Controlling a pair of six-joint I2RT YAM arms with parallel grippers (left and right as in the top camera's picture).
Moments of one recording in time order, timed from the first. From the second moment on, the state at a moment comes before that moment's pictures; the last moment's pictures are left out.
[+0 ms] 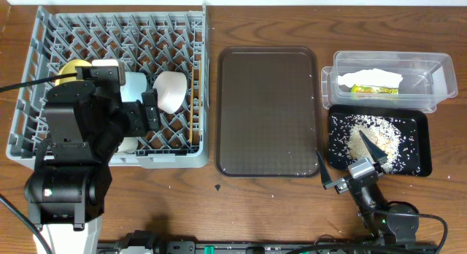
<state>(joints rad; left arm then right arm) -0.01 0.98 1.29 -0.92 0.05 -0.07 0.07 0.01 0.01 0.06 -0.35 -0.26</state>
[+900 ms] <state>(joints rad) -0.01 0.95 1.28 -0.95 -0.05 -0.07 0.07 0.01 0.01 -0.04 -0.35 -0.27</state>
